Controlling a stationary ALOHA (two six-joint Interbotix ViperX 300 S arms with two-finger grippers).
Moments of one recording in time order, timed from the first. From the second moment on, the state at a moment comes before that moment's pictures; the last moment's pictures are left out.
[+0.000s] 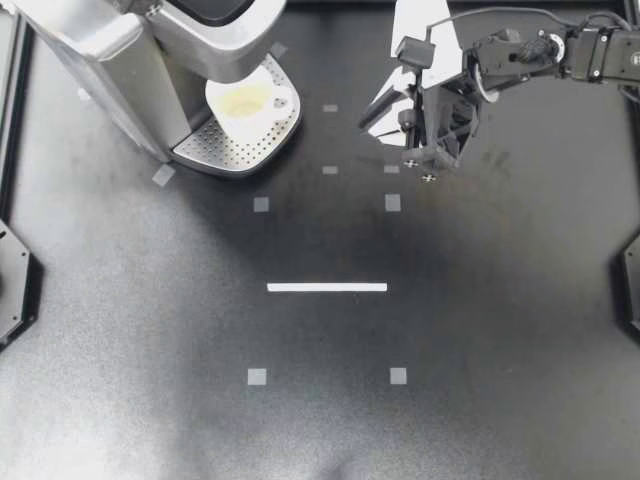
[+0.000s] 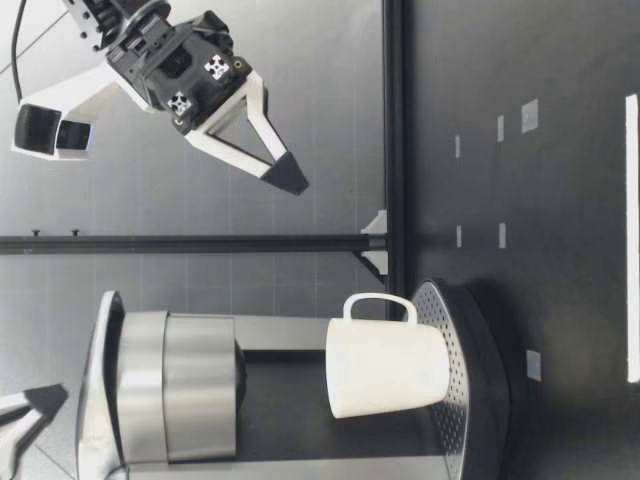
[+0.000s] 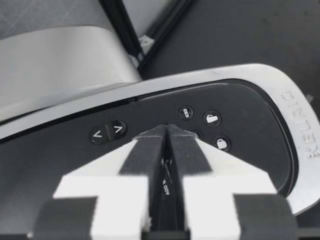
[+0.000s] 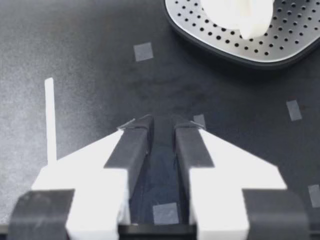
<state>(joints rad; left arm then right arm) 0.54 -0.29 0.15 0.17 0.91 -0.05 -0.50 -0.06 0.56 0.90 0.48 -1.02</state>
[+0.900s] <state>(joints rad) 0.54 -0.28 0.17 0.18 0.91 -0.05 -0.50 -0.06 0.57 0.90 0.48 -1.02</state>
